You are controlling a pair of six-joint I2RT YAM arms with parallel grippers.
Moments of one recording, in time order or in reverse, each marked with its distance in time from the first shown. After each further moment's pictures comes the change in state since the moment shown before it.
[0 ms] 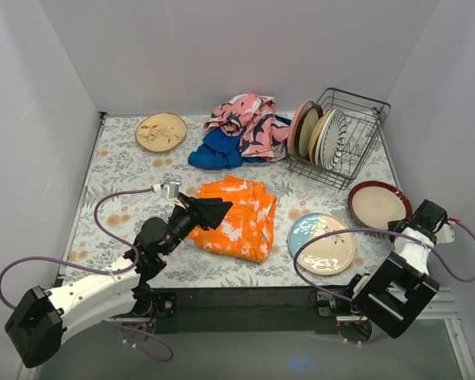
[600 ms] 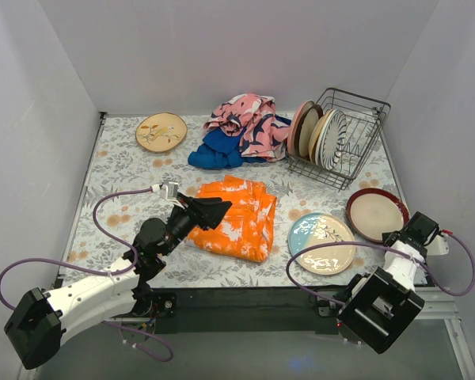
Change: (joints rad) left arm 0.000 -0.016 0.000 -0.008 -0.005 0.000; right arm -0.012 -0.182 -0.156 -0.031 0.052 -0.018
